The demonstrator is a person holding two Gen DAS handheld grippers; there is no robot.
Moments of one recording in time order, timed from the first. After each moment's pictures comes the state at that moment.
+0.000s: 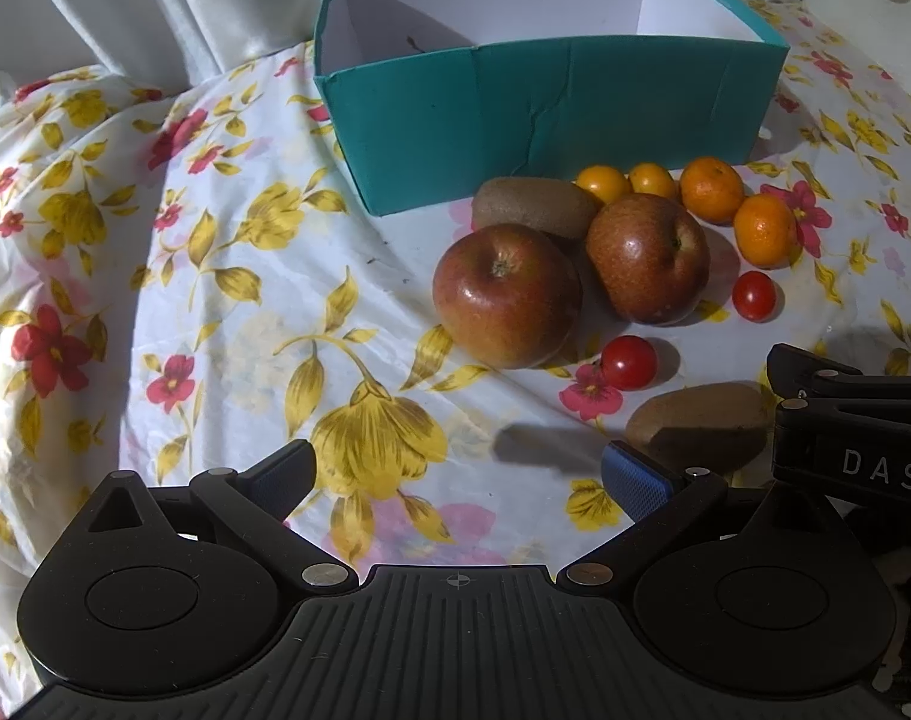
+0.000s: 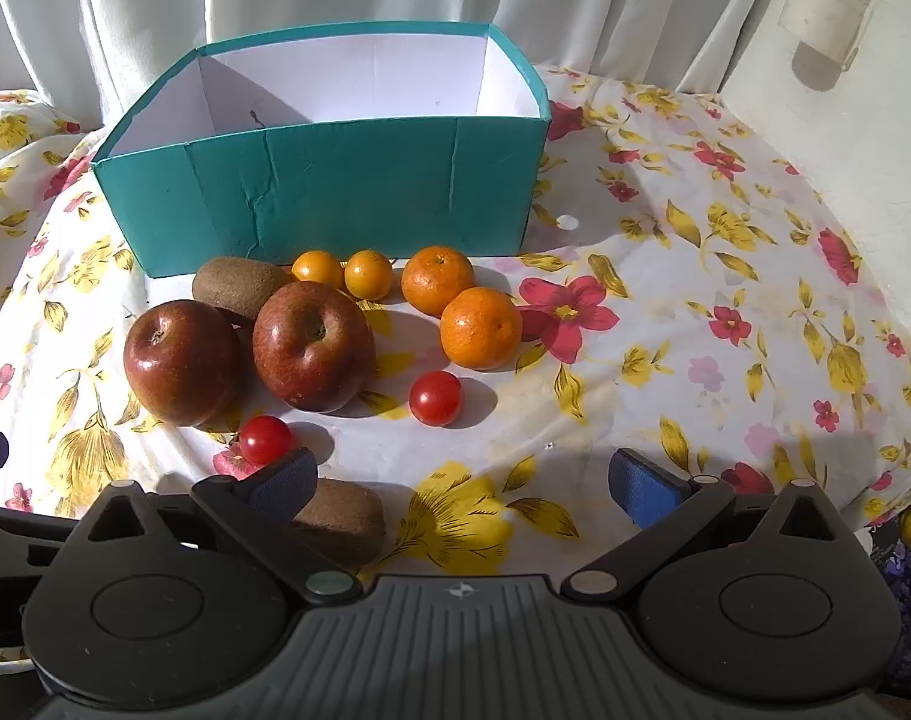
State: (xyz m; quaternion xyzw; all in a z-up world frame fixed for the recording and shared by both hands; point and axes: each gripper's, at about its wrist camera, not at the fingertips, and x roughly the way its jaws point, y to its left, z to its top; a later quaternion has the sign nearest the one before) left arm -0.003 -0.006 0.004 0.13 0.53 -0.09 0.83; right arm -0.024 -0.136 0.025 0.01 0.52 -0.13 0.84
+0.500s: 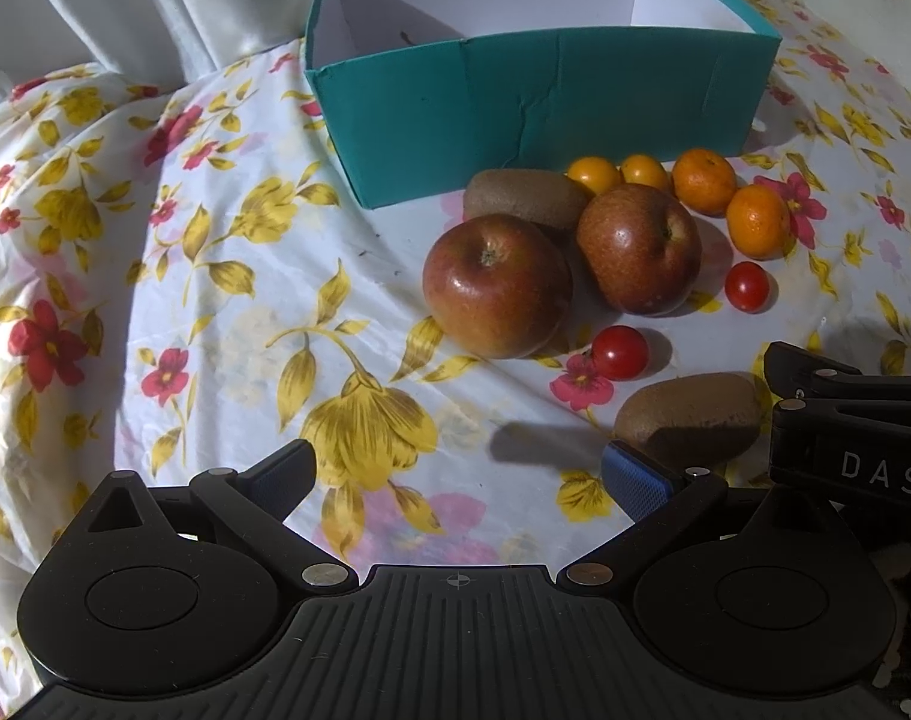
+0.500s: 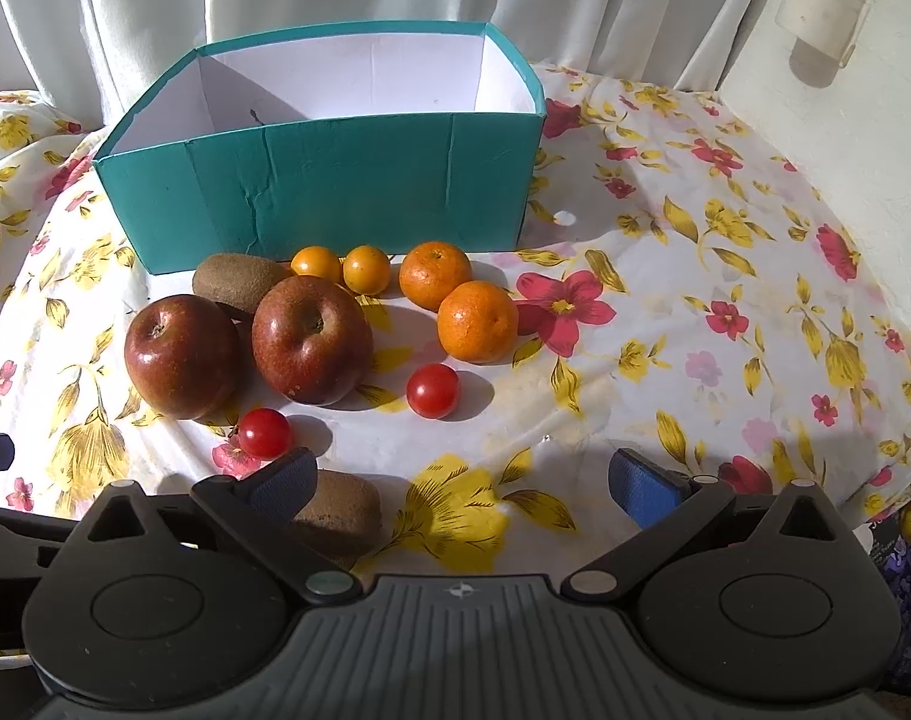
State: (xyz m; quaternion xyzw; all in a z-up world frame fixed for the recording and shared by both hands) left arm -0.006 -0.006 0.001 0.13 0.54 -0.10 0.83; right arm -0.027 -0.137 0.026 0.01 0.52 -0.13 0.84
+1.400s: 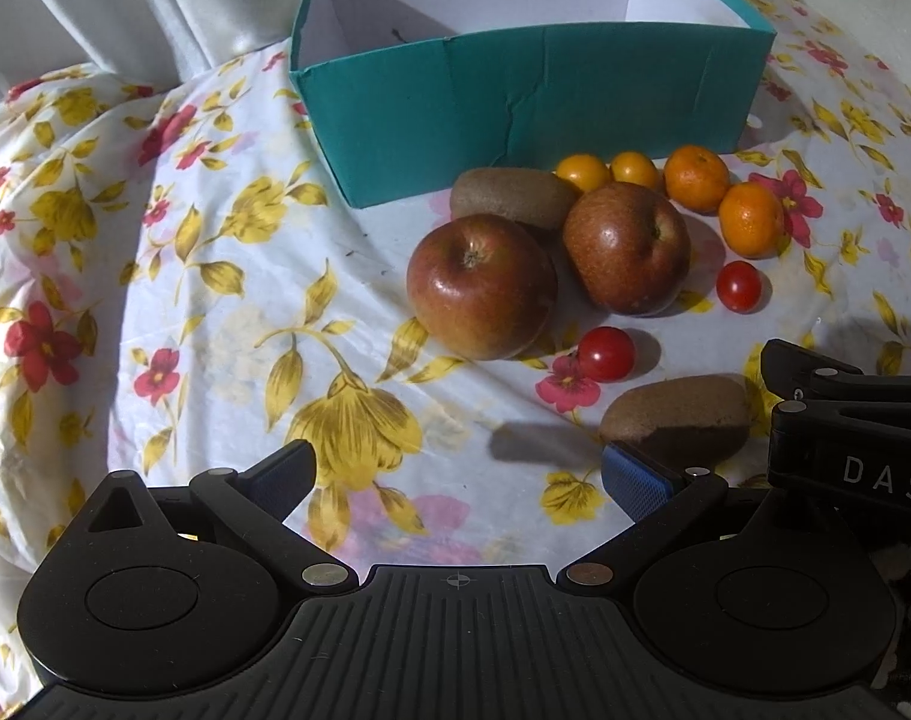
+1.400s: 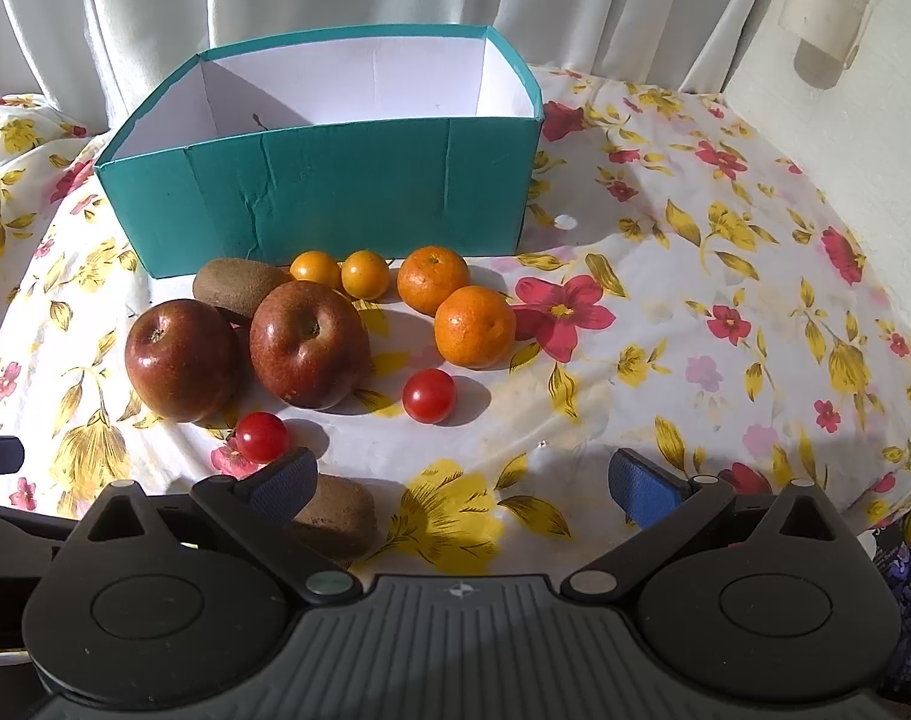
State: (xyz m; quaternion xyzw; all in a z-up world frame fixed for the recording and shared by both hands) left arm -0.007 -0.015 0.000 0.14 0.54 -0.10 0.82; right arm -0.027 -0.140 0.027 0.01 0.52 -0.12 0.85
